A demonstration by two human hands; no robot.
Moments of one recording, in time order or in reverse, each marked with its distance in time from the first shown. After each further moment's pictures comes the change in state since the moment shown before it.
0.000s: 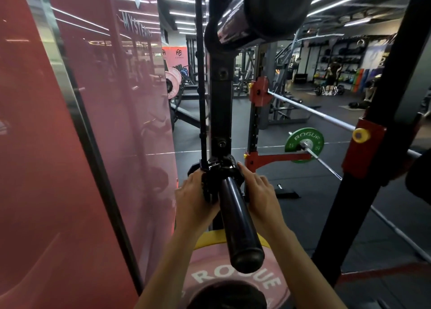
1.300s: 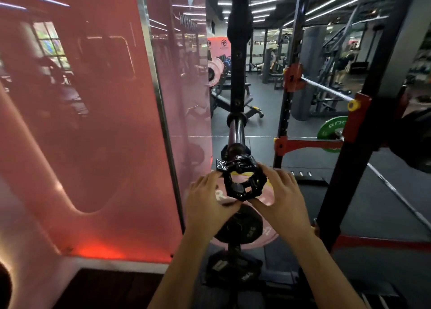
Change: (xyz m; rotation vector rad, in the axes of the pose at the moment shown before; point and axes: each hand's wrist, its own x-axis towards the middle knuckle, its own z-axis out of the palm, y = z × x) left_hand -0.244 0.129 -0.092 0.189 0.144 0.048; right_hand -0.215 -0.085 -0.142 0.071 0.058 -0.126
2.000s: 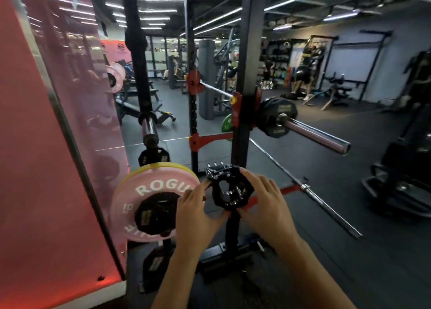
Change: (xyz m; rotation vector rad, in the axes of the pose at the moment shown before) left_hand -0.111 0.132 -0.003 -0.401 -0.174 0.180; right_hand -0.150 -0.042 -0.163 -0.327 0.073 0.202
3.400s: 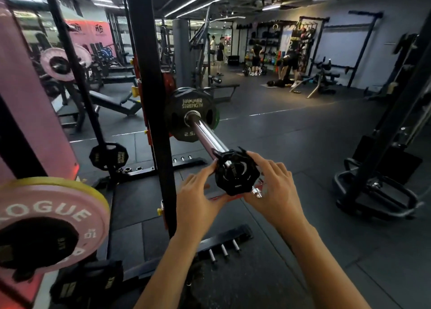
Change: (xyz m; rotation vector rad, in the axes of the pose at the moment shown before) left_hand 0.108 0.170 0.400 -0.086 -0.034 -0.019; right_hand 0.066 0.422 -0.145 -0.032 0.019 0.074
